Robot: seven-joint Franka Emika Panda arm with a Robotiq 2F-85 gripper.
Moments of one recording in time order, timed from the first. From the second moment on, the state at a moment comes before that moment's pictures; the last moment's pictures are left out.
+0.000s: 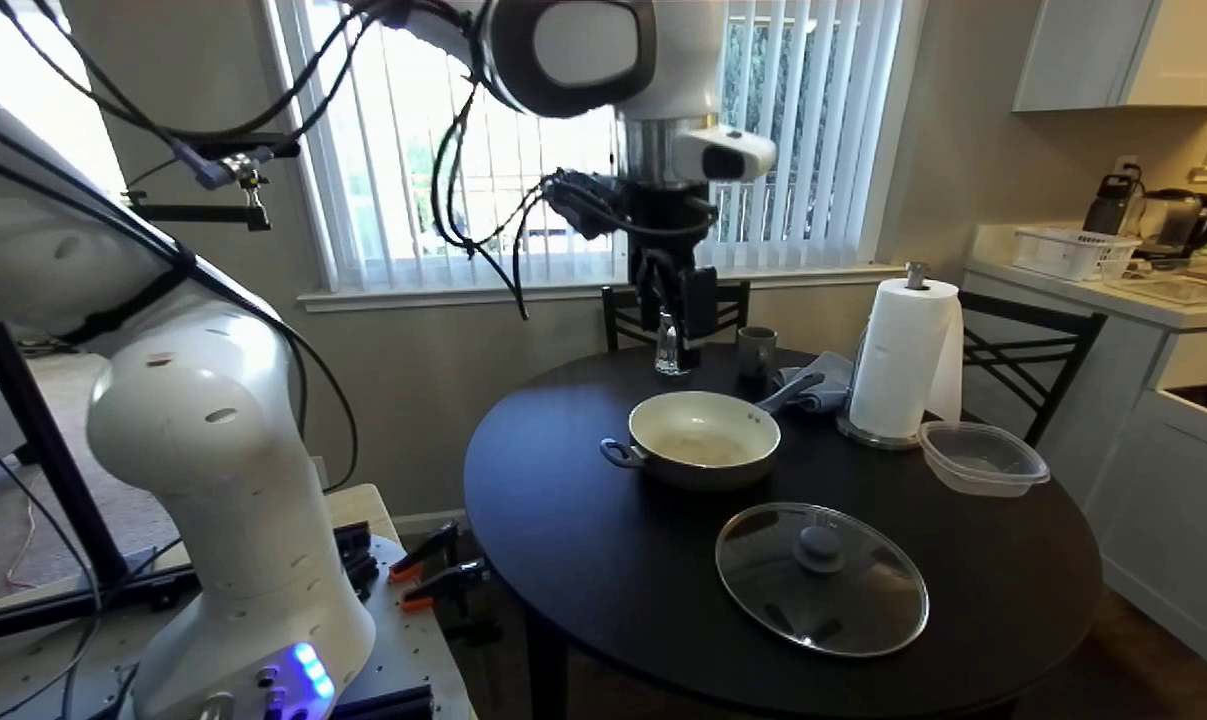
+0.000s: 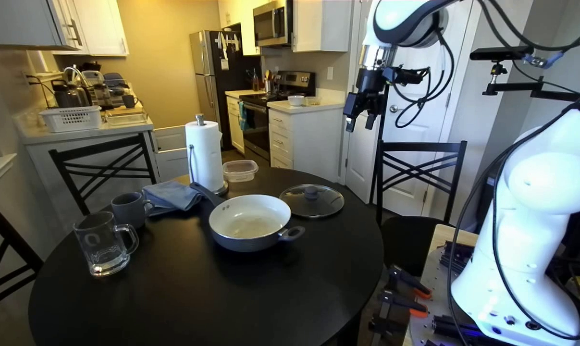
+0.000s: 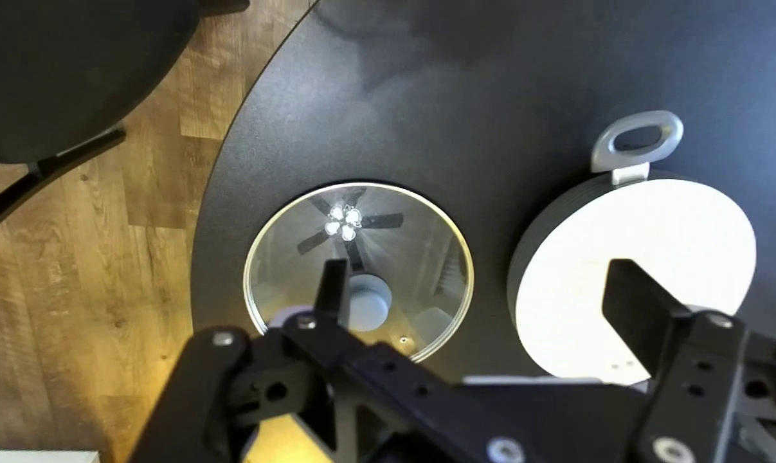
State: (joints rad) arm -0.12 -0.55 -0.23 -2.52 -0.05 2.08 -0.01
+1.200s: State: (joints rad) arm -0.18 -0.01 -0.22 -2.51 -0.21 2.54 0.10
